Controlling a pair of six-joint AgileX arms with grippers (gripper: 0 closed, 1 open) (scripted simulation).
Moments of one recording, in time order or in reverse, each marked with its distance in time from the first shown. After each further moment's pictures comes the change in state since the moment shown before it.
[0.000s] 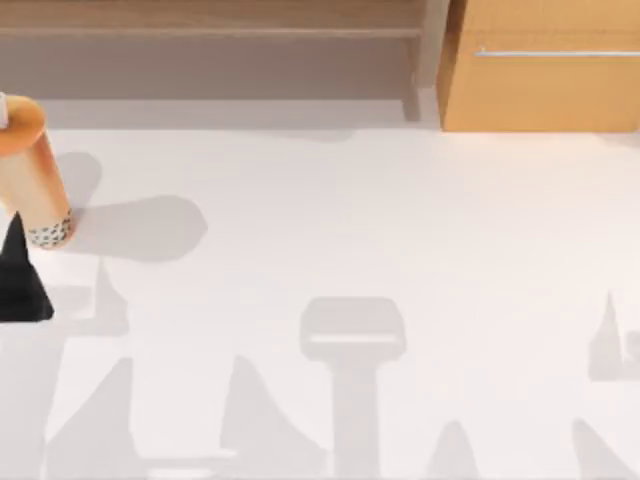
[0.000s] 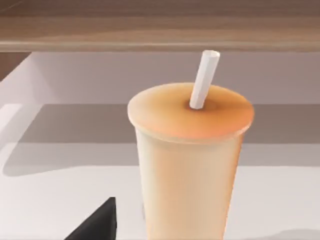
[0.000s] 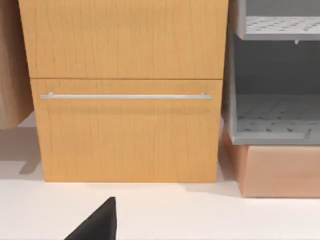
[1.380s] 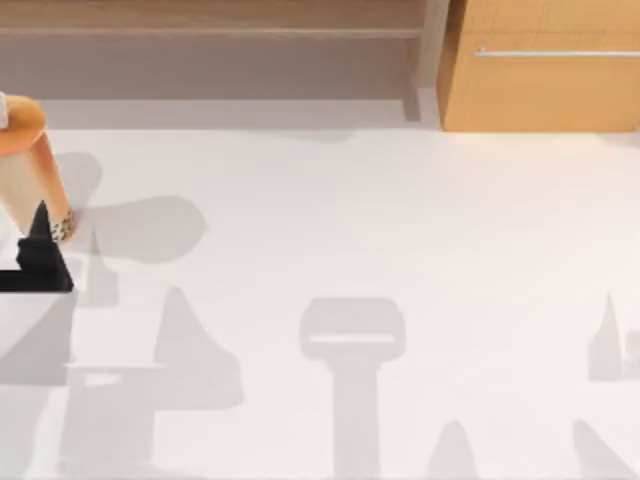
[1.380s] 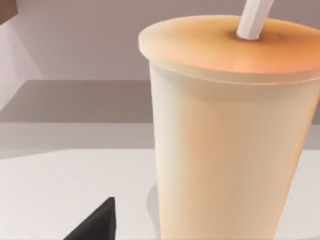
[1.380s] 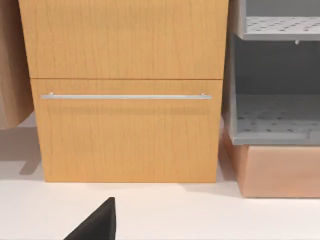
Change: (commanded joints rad) left arm 0.060 1.029 0.099 0.915 0.095 0.000; right arm 0.000 0.000 0.000 0.000 0.000 0.000
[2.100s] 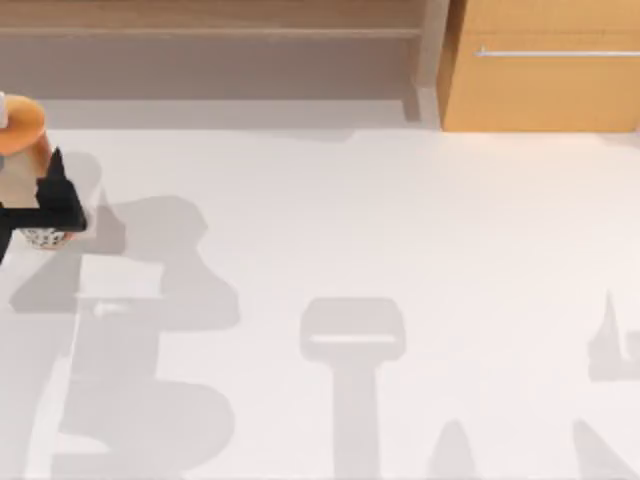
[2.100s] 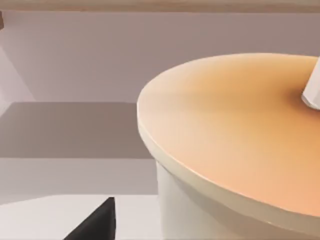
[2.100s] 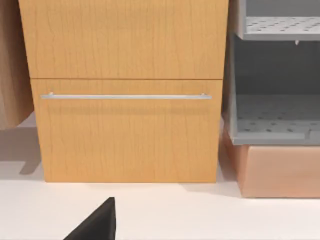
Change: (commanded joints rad) left arm -0.036 0.156 0.267 -0.105 -0.033 -0.004; right arm 0.000 0.000 0.000 0.000 0.000 0.000
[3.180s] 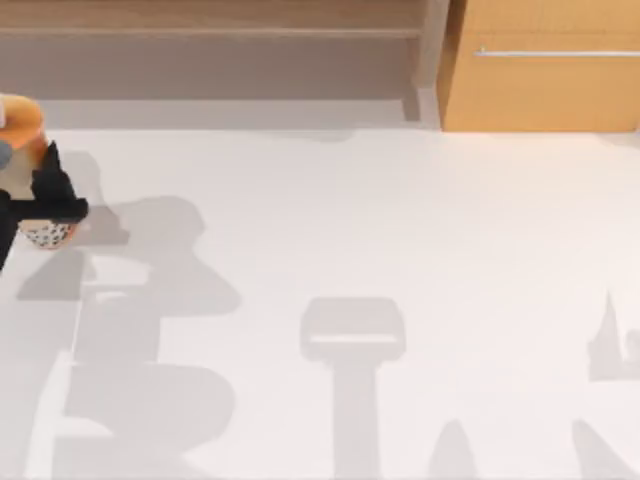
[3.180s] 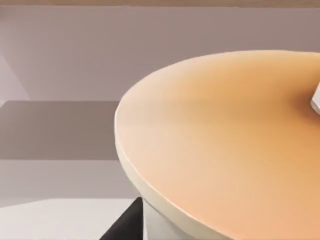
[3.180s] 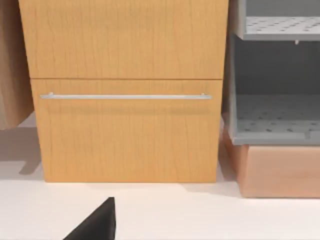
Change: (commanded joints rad) left arm -0.008 0.029 0.051 -0.026 -0.007 -0.001; right arm 0.000 0.000 0.000 0.000 0.000 0.000
